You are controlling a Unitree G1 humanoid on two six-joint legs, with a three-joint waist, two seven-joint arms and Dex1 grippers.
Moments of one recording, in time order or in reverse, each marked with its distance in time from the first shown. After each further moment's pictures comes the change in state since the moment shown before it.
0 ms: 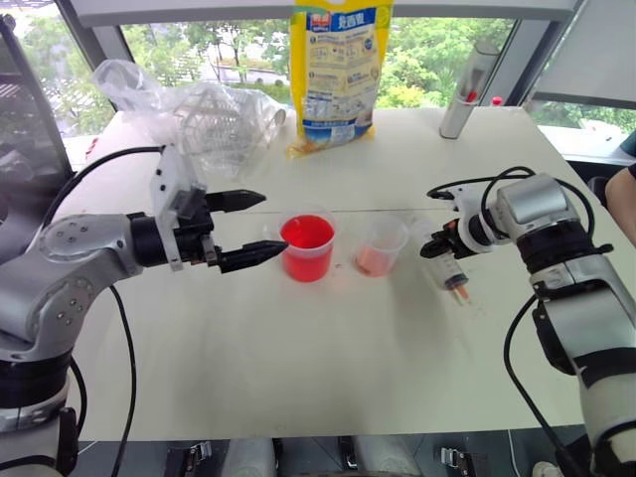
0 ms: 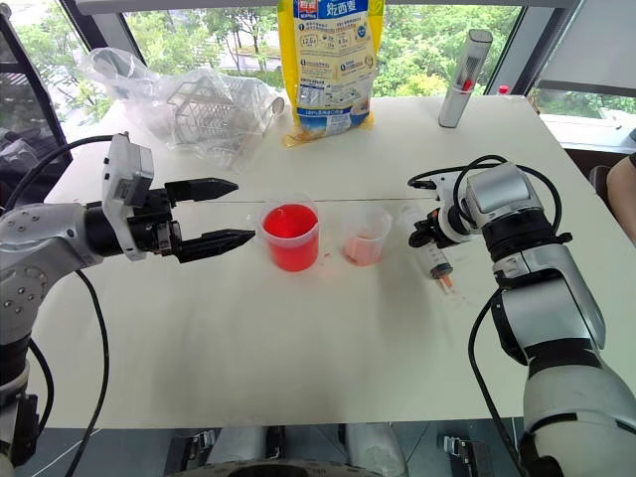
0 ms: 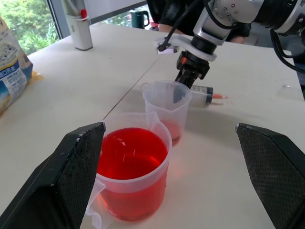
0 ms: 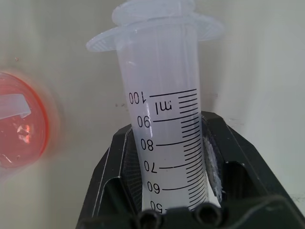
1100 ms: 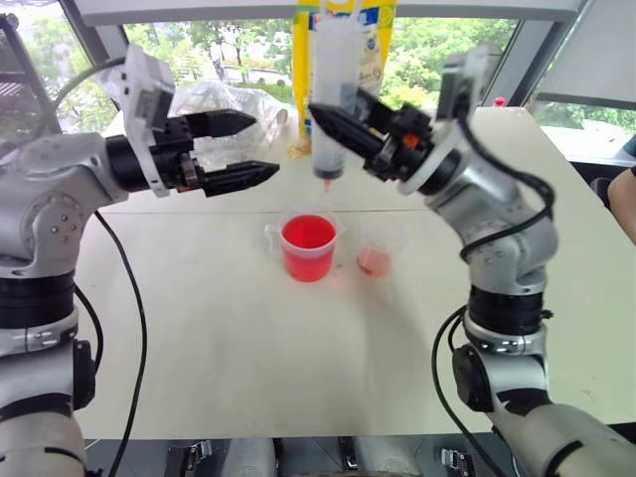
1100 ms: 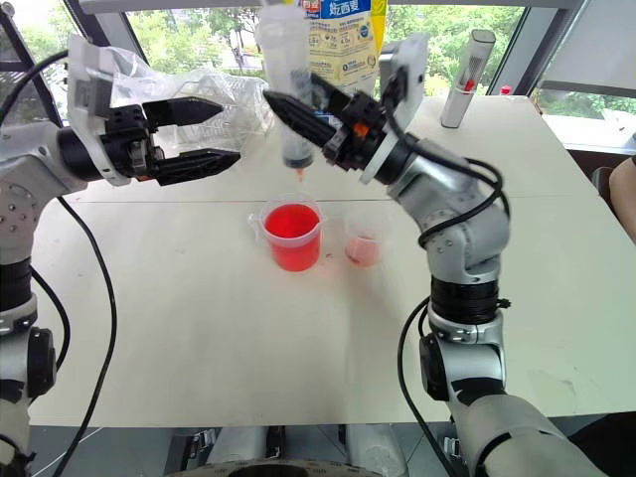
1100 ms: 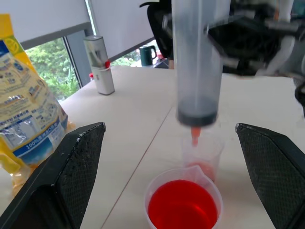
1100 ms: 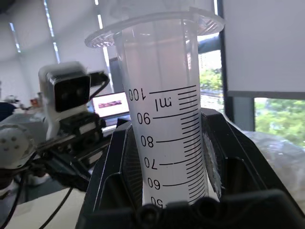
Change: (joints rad) left arm -0.359 -0.018 -0.042 0.335 0.086 -0.060 -0.151; right arm 0.303 0.469 -0.401 -0.846 0.324 -0.780 -0.043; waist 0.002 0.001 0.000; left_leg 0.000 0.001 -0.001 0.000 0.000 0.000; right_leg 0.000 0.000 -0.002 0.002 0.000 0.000
